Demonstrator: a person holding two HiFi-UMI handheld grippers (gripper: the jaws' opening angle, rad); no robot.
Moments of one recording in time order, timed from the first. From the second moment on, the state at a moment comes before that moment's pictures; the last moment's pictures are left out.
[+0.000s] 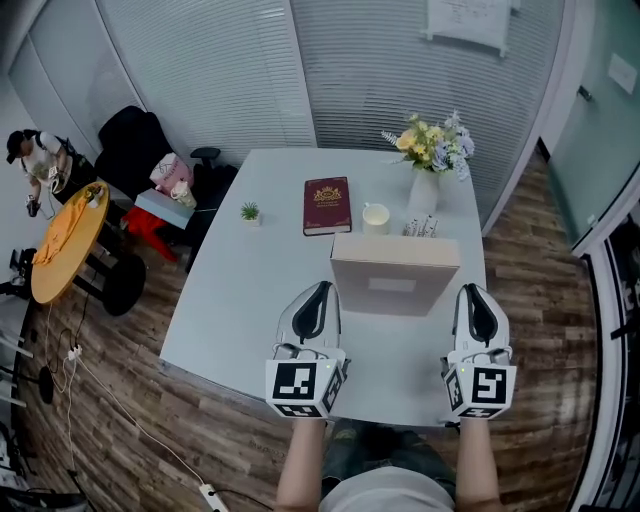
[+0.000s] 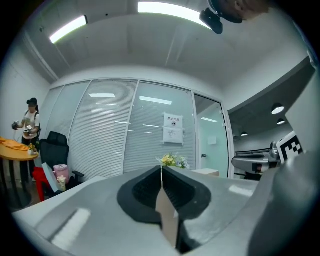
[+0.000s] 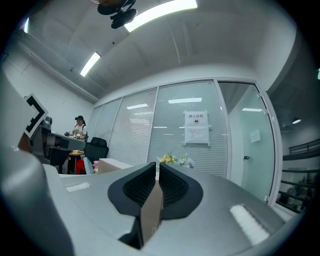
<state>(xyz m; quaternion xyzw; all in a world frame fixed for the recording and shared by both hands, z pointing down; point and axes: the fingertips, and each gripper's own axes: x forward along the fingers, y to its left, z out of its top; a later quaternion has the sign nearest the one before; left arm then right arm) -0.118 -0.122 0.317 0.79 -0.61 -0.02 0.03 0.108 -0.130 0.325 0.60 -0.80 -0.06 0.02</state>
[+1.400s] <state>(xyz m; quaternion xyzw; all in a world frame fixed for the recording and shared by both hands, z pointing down) -0.117 -0.105 0.305 0.78 -0.62 -0.02 0.02 0.111 -0.123 0.325 0.59 -0.80 -0.03 0.01</state>
